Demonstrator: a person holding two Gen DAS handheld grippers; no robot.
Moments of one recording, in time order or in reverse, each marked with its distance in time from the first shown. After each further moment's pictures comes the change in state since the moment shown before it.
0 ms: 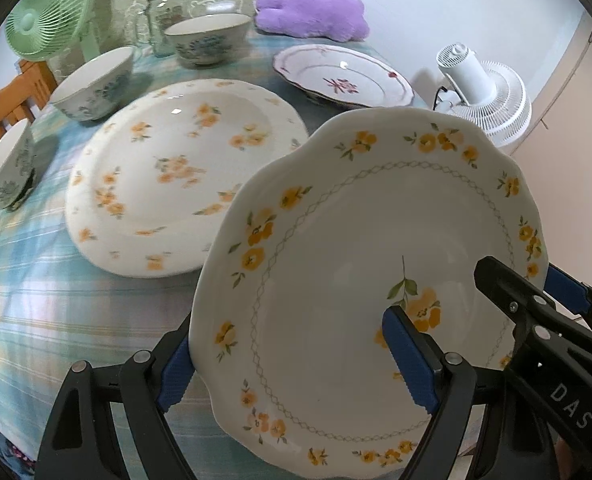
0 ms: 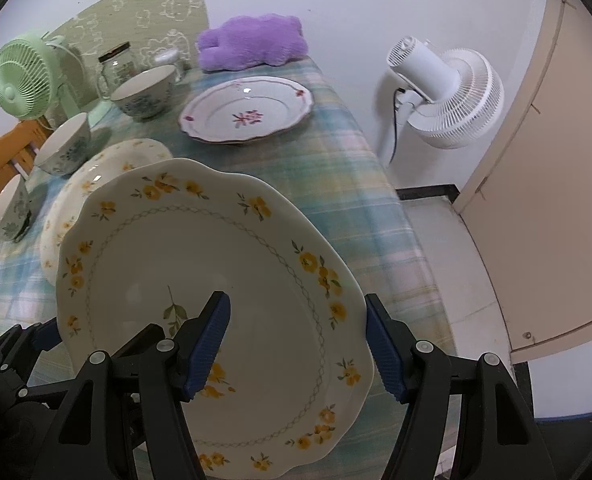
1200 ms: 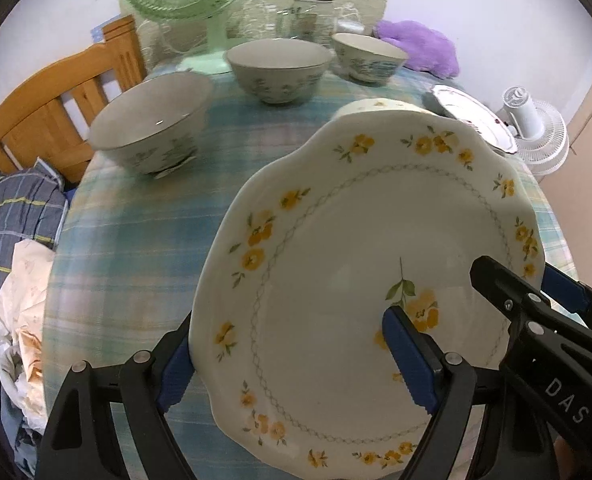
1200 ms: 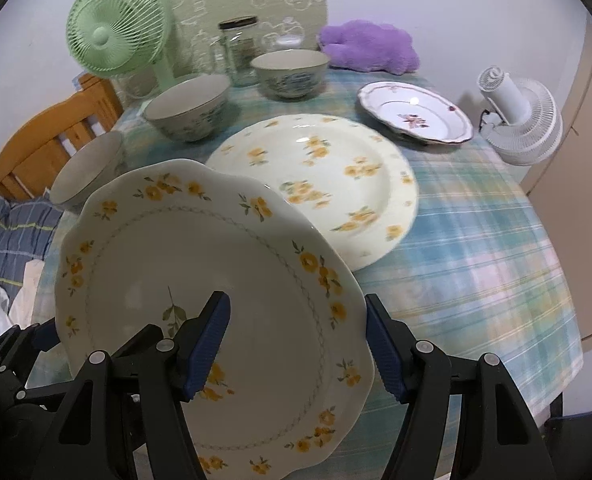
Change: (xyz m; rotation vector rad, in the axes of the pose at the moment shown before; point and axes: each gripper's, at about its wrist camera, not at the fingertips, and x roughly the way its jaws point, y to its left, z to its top) left arm -0.058 0.204 -0.029 -0.041 -0.057 0.067; right arm -0.015 0.215 -0.027 -0.044 -0.033 0.079
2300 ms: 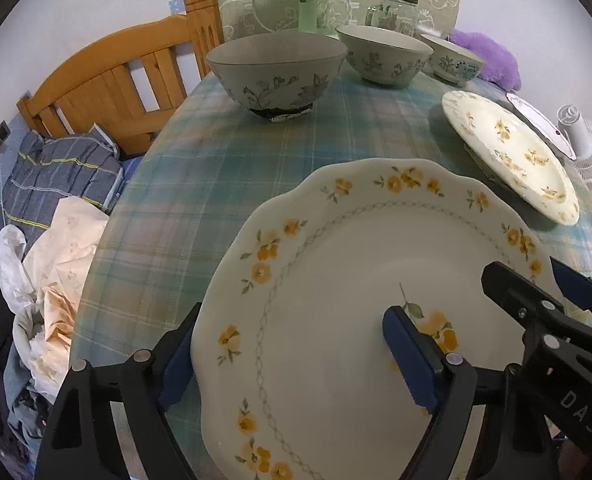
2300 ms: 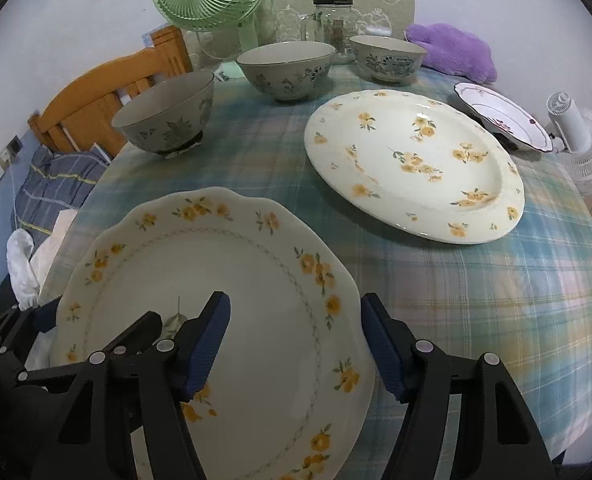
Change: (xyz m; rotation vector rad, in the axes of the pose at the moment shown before) left arm 0.004 0.076 -0.054 -0.113 -0.039 0.157; right arm 0.030 0.069 -0.040 -0.160 -0.004 0.147
